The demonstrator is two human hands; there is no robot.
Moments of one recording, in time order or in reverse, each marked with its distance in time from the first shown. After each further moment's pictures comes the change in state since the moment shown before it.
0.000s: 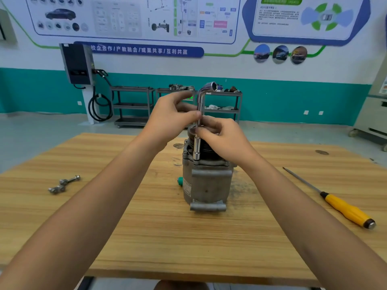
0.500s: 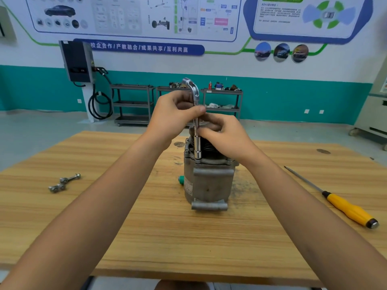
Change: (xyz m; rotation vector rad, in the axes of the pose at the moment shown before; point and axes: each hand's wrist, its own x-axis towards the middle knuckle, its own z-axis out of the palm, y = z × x) left_hand 0.002 -0.006 0.003 -0.113 0.054 -0.007; right_hand 0.002 -0.001 0.002 0.066 -0.007 0.034
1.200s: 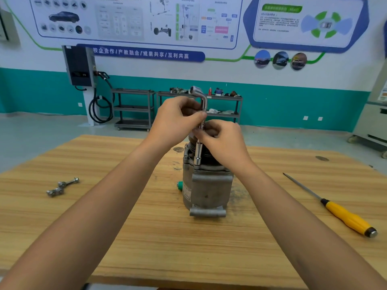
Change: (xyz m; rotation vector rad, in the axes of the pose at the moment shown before) left_hand 0.000 0.006 0.002 0.257 0.037 0.091; right_hand 0.001 -0.003 0.006 -0.135 0.145 -0.058
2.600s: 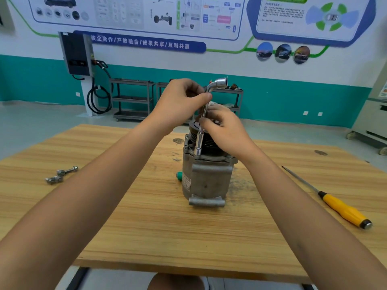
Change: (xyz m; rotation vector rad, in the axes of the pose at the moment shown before) left_hand 0.011 0.004 -0.001 -0.045 -0.067 -0.002; right_hand 0.009 0.007 -0.003 -0.038 -0.097 -0.044
